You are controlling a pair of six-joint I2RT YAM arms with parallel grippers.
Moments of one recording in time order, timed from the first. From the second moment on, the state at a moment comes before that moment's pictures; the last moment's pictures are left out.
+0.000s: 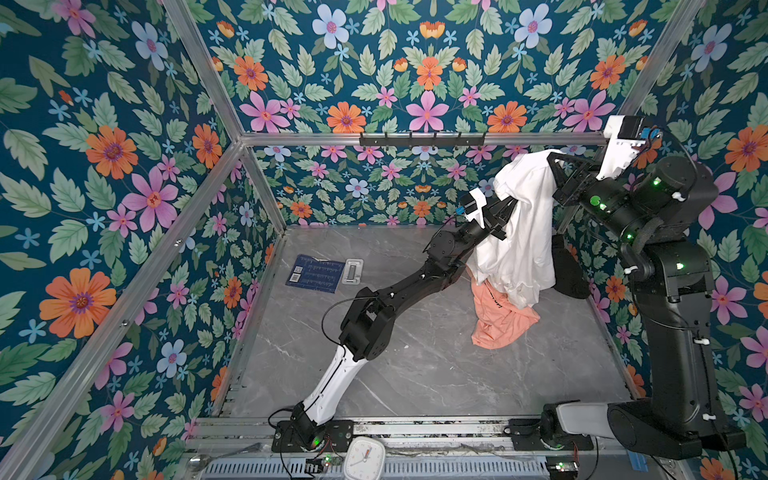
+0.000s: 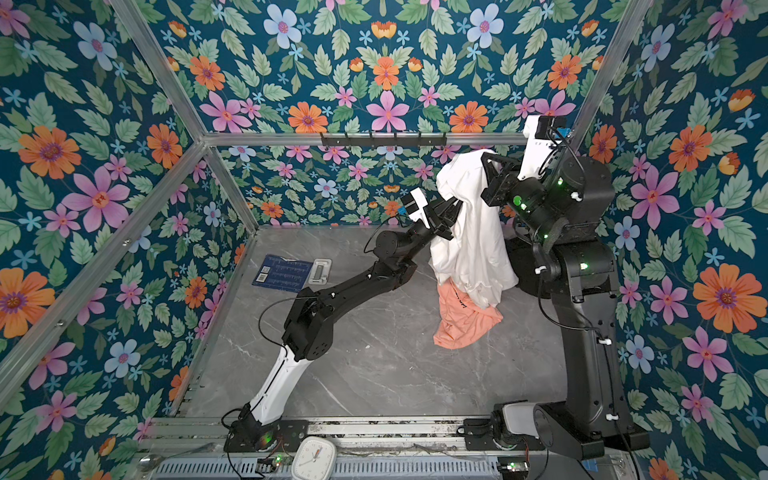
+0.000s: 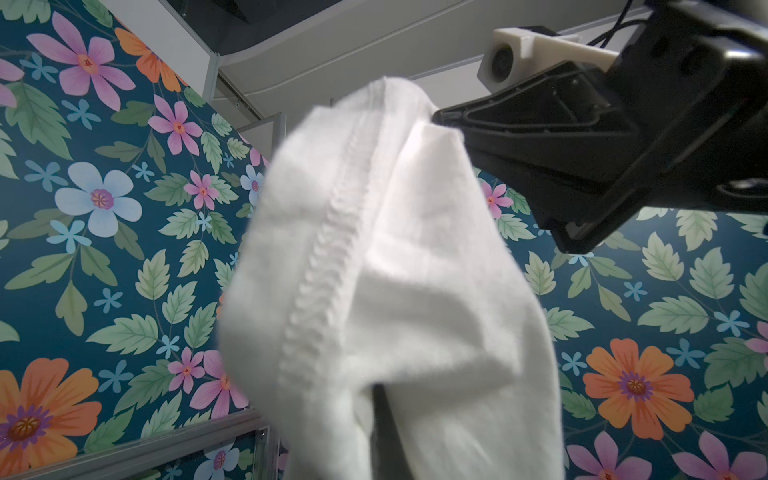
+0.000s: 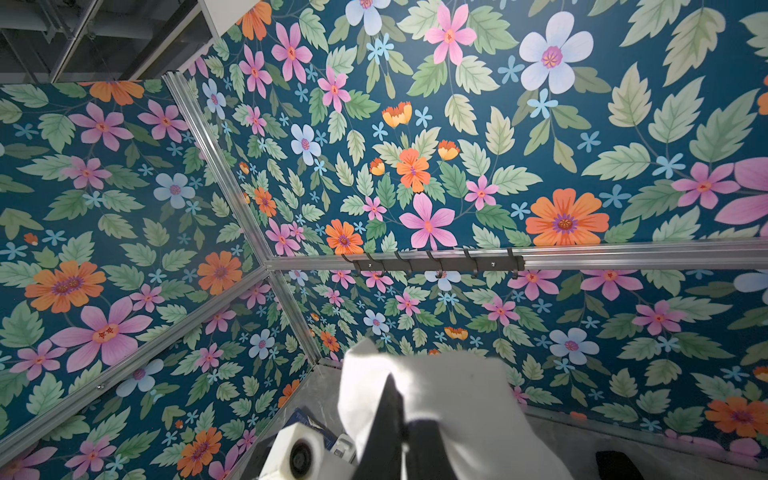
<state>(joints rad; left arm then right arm) -0.89 2.35 2.12 1.15 0.25 -0.27 0.13 1.34 2.04 -0.56 -0.31 0.31</state>
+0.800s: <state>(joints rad) -0.88 2.24 2.12 1.07 0.30 -0.21 0.14 1.35 2.13 -0.56 -0.29 0.32</state>
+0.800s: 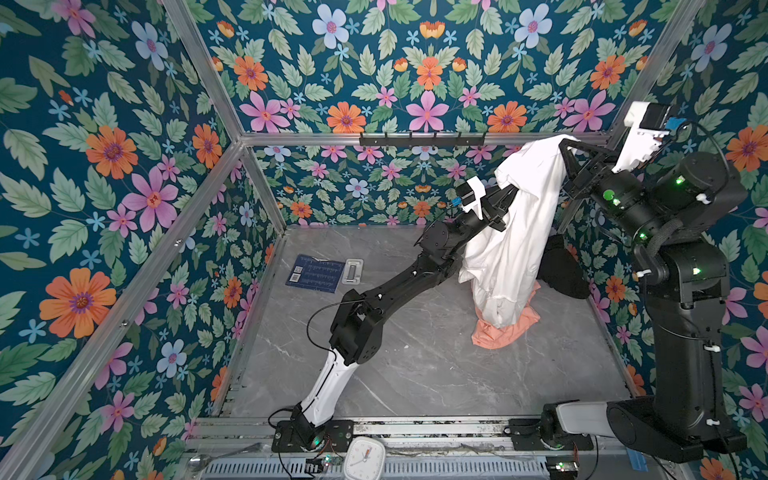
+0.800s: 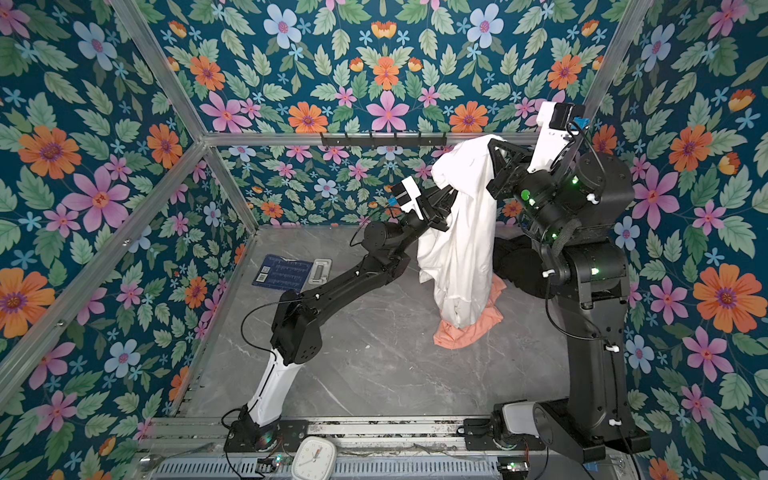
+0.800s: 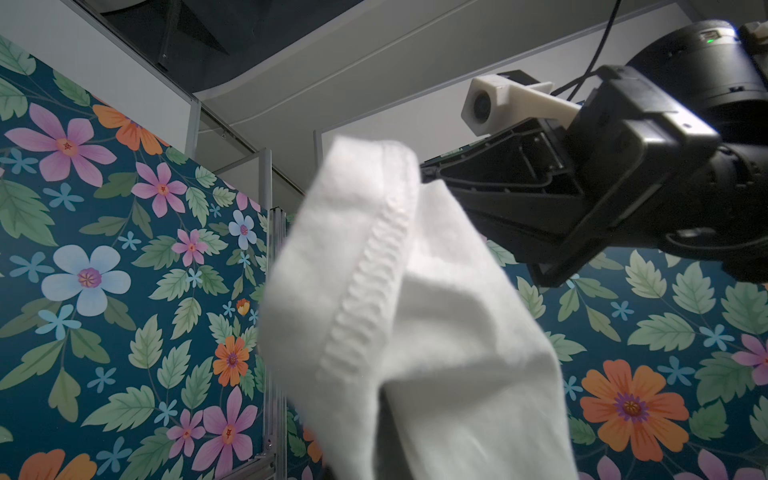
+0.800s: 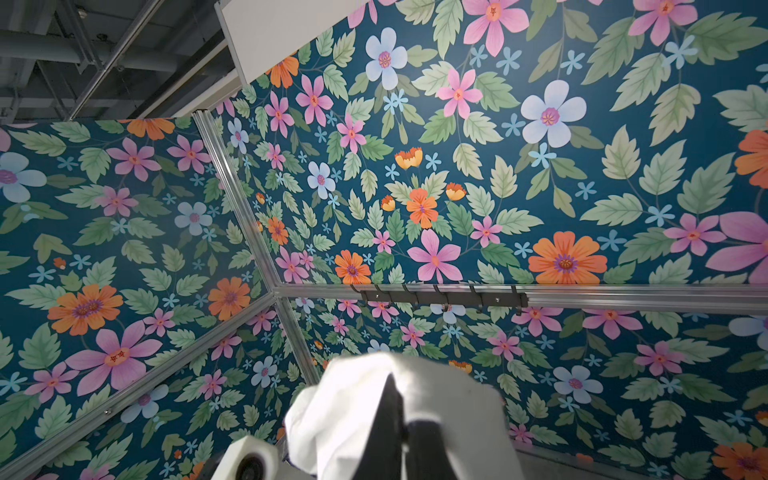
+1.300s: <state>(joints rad) -0.88 2.23 2.19 1.01 0.30 -0.17 0.14 1.38 2.17 -0.53 -0.31 0.36</state>
